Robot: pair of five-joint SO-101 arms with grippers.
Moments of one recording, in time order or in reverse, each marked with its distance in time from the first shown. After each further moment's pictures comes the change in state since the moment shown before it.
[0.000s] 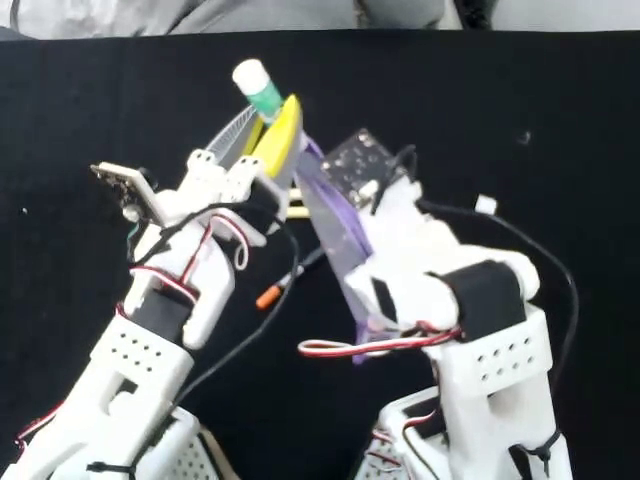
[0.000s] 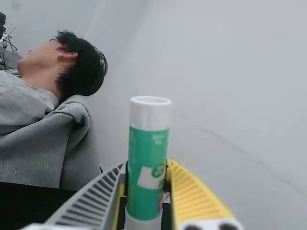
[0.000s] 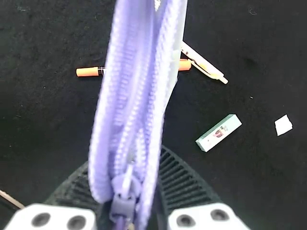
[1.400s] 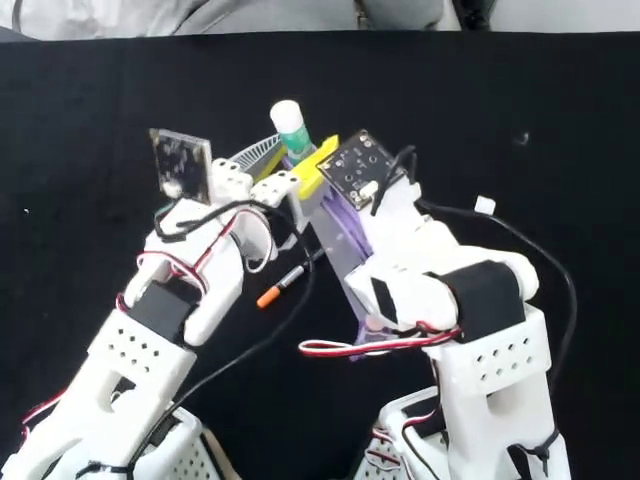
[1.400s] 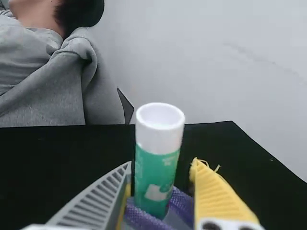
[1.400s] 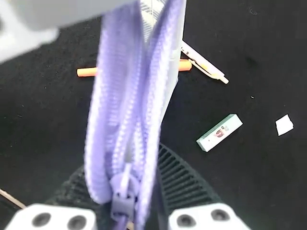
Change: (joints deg) left arm 4.0 1.0 -13.2 31.3 -9.5; right arm 0.0 0.0 0.1 0.1 0.3
